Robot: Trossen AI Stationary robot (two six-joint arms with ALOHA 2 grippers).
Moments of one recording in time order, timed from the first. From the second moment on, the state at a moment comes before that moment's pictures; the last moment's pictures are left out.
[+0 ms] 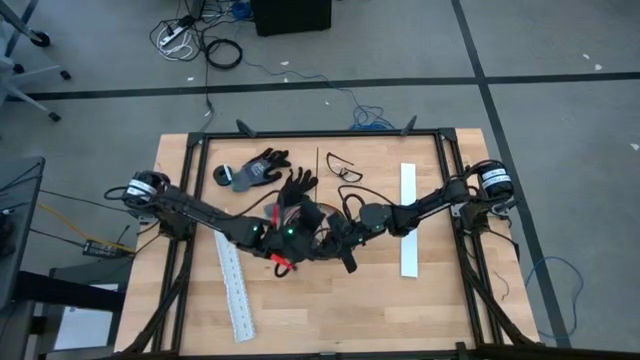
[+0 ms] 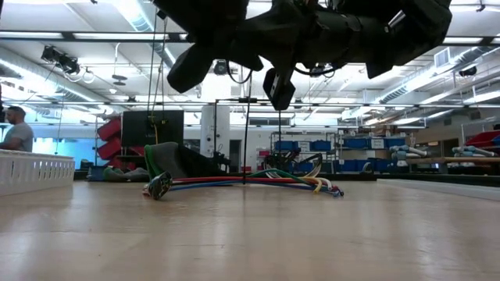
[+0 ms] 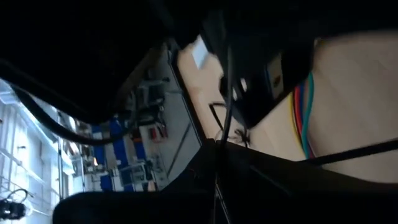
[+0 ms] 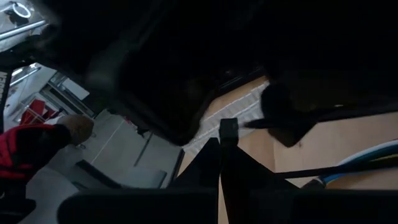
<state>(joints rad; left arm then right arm) -0.31 1.67 1.12 -0.09 -0.88 0.99 0.16 1.78 0.82 0.90 -0.21 0.62</state>
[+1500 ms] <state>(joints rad) -0.44 1.67 1.12 0.03 -1.06 1.12 0.18 1.78 0.82 0.94 -0.24 0.77</state>
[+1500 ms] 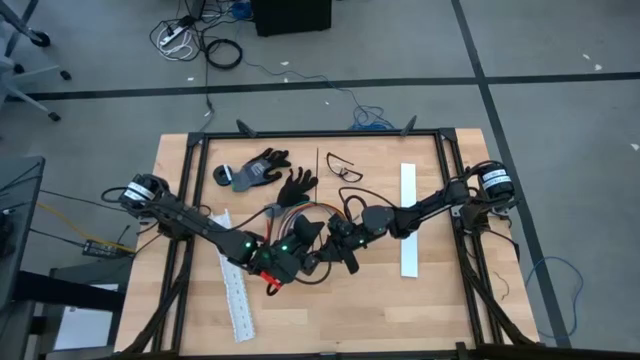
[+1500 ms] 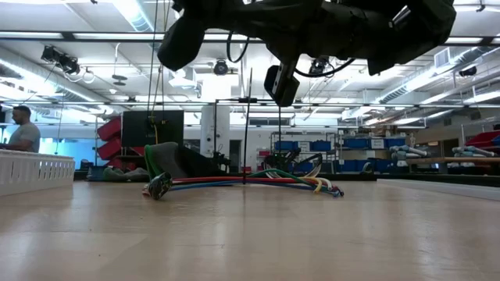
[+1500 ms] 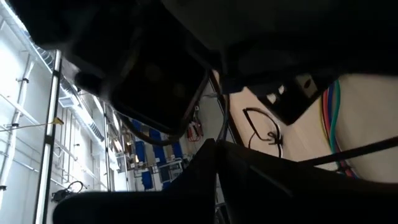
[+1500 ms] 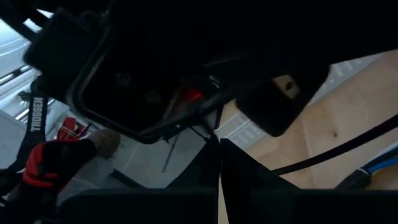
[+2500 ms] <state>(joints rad) -0.47 1.67 1.12 0.03 -1.01 1.01 0.16 1.78 0.82 0.94 -0.24 0.79</state>
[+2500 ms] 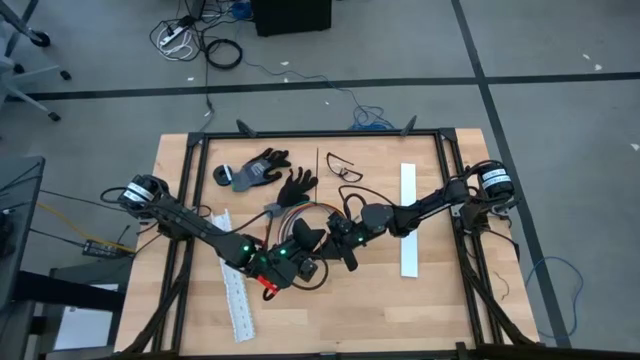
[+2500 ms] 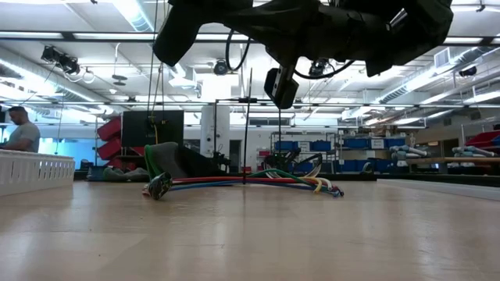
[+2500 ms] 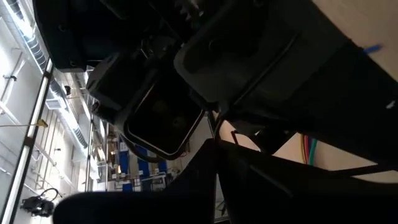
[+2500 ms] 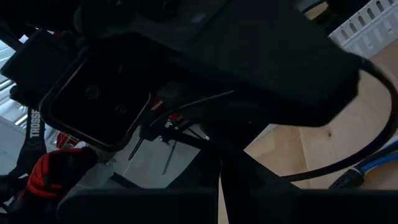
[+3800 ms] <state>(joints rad) -0.50 1.68 1.12 -0.07 -1.00 0.72 0.18 1.77 0.82 0.87 -0.09 0.52</state>
